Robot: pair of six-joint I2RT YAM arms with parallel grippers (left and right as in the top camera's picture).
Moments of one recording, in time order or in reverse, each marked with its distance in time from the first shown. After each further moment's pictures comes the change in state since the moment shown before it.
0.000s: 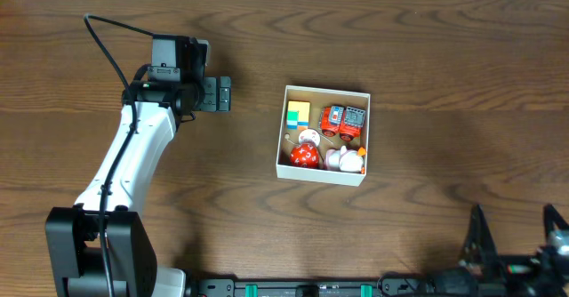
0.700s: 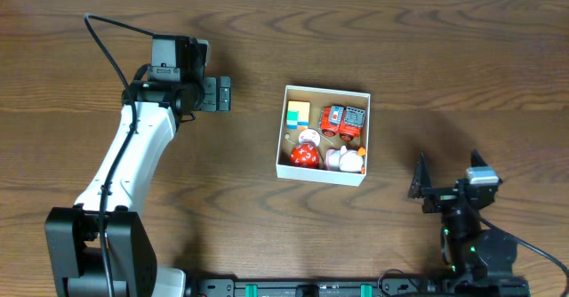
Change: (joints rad) left arm 0.000 0.000 0.000 0.000 0.000 0.000; right arm -0.156 -0.125 -0.866 0.822 -0.241 -0.032
